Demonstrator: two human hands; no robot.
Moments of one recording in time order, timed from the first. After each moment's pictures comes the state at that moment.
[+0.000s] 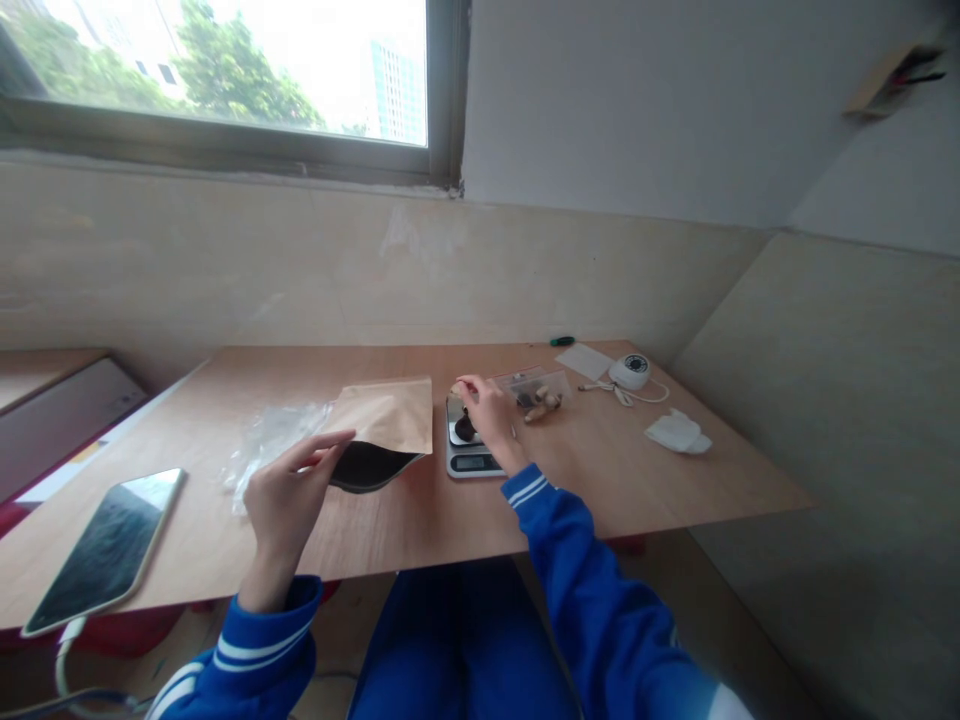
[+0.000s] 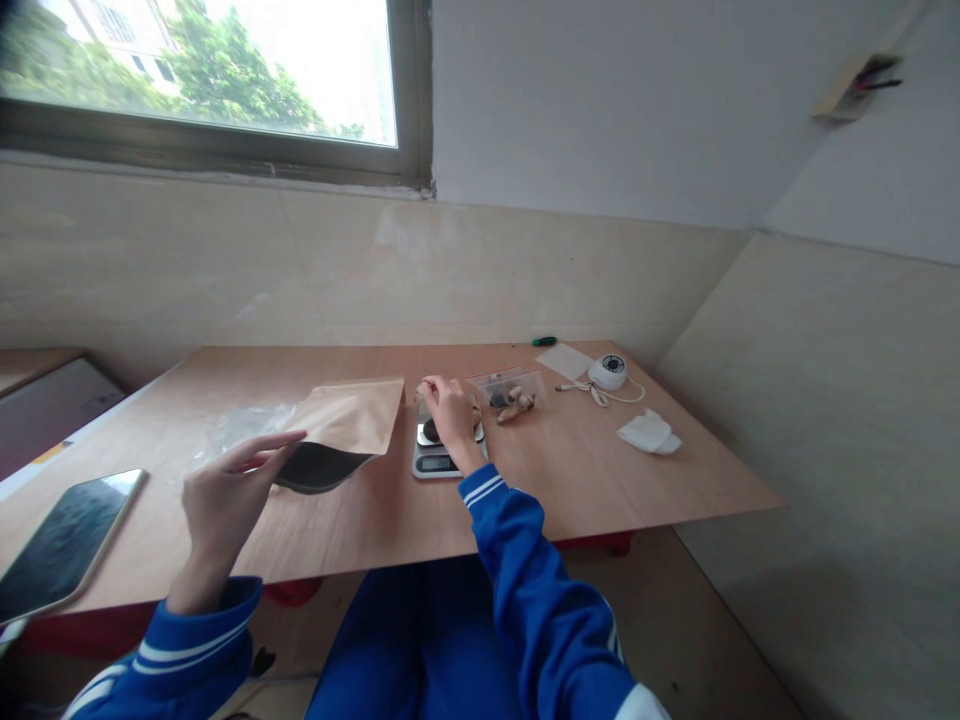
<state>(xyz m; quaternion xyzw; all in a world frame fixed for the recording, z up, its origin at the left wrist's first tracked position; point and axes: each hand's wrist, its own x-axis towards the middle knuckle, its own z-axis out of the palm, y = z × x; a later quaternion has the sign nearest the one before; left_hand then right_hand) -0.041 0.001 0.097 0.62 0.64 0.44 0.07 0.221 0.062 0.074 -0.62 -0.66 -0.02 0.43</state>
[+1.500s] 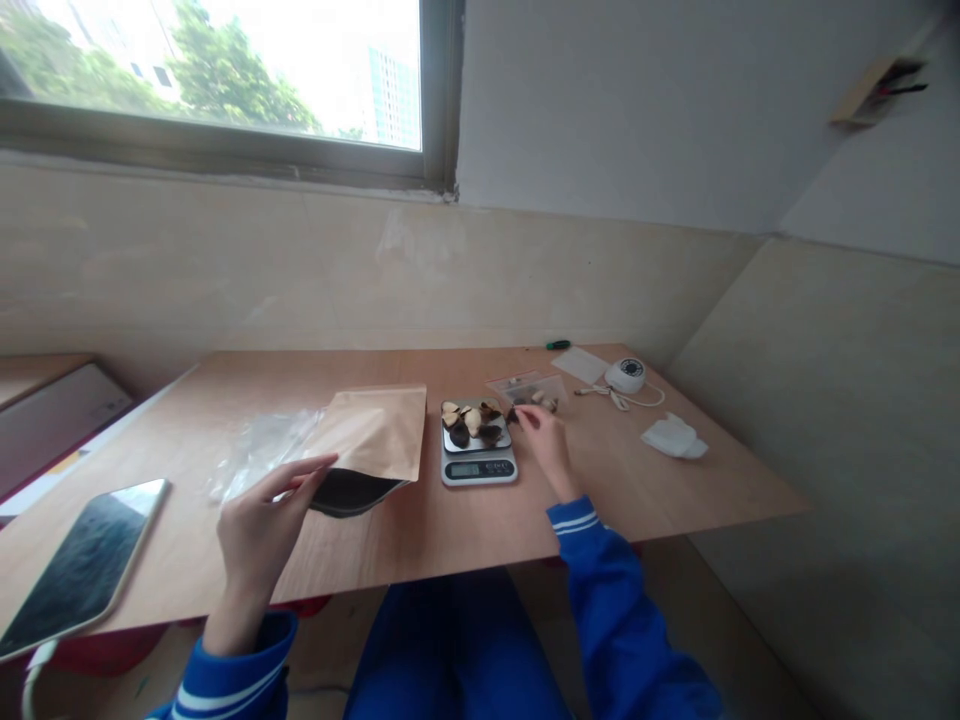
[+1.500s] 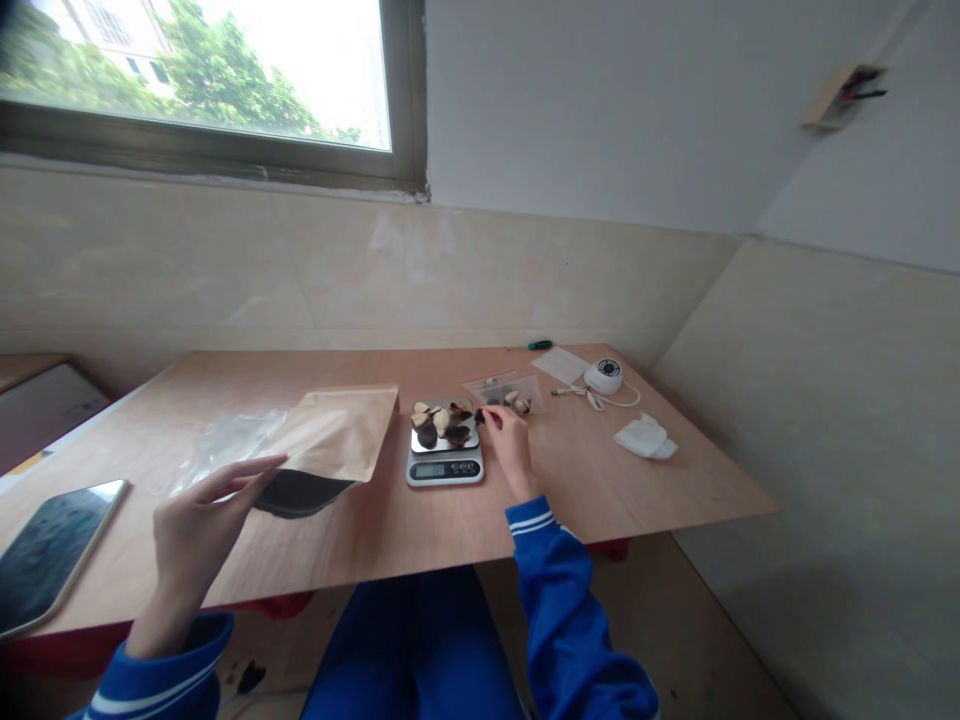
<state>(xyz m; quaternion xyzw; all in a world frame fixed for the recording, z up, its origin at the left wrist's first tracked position) -0.059 -0.005 0.079 0.66 0.59 0.45 0.07 0.313 0.024 0.032 -0.62 -0.58 0.06 0.52</state>
